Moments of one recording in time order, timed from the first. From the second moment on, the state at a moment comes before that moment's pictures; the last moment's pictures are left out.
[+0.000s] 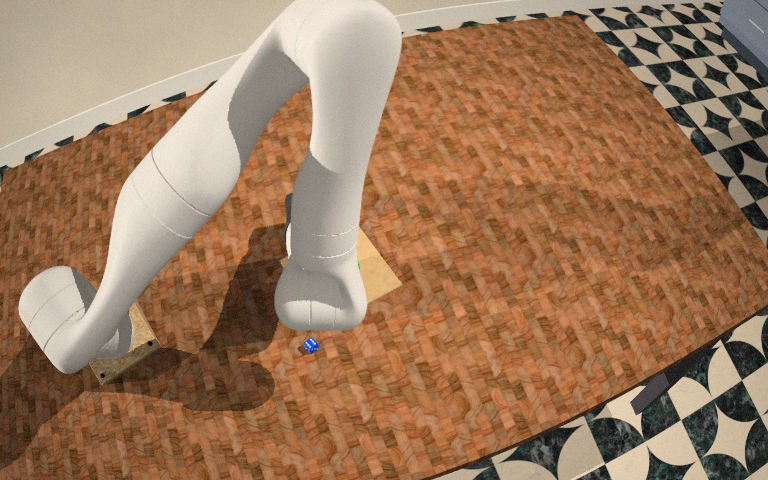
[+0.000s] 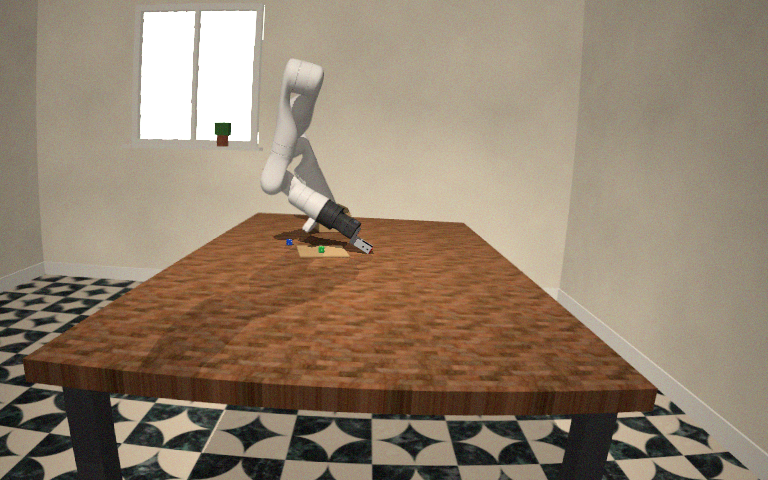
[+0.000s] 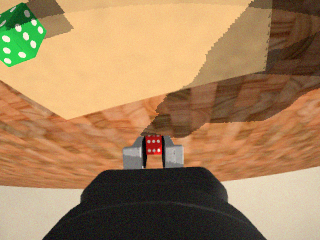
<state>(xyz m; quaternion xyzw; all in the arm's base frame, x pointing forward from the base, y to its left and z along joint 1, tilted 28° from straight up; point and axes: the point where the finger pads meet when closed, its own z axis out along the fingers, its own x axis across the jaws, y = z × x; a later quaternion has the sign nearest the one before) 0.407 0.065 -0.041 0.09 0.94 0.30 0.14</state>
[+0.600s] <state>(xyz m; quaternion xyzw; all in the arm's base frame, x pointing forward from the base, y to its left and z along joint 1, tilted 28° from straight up) 0.407 0.065 -0.041 0.09 0.94 0.30 0.14</state>
